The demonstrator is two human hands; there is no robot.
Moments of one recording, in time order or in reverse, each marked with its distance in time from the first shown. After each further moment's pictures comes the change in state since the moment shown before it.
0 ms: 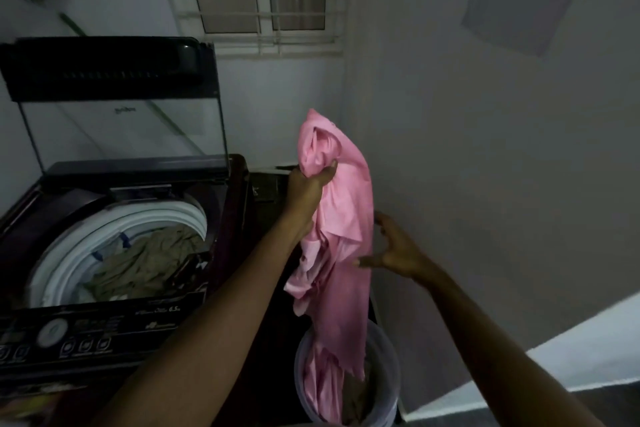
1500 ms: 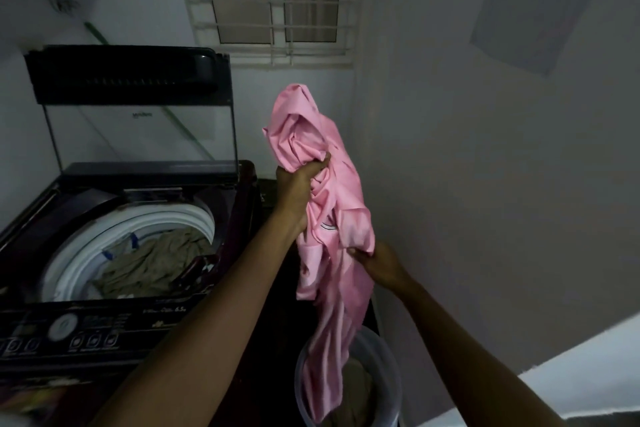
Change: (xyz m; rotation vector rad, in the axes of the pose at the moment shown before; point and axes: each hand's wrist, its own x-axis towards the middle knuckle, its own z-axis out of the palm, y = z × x) left_hand -0.001 0.024 -0.017 -0.306 0.057 -0.002; right_hand 0.018 0.016 0.040 -0.006 0.097 0.090
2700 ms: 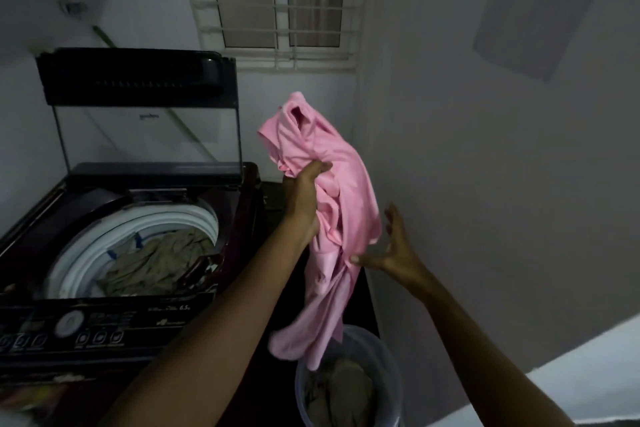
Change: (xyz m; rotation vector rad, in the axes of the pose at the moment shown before) left_hand -0.016 0.002 0.007 -0.036 0.054 -0.120; right_hand -0.026 -0.037 -0.028 0.160 0.000 -0.024
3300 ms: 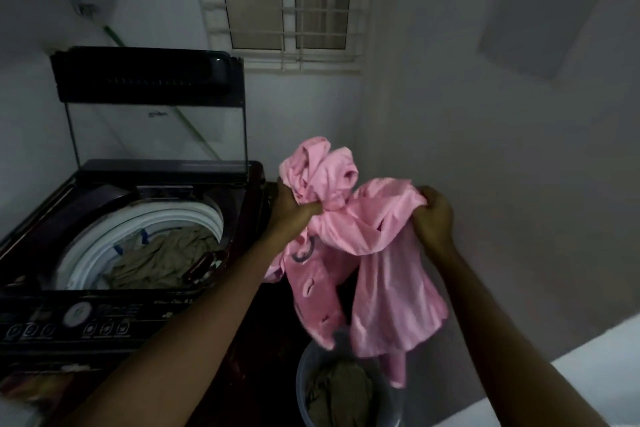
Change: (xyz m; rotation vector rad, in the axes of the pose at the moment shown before) left_hand 0.006 -0.012 -0.054 0.710 -0.072 0.250; right_hand 0.023 -0.038 -0.035 -0.100 0.520 -0.199
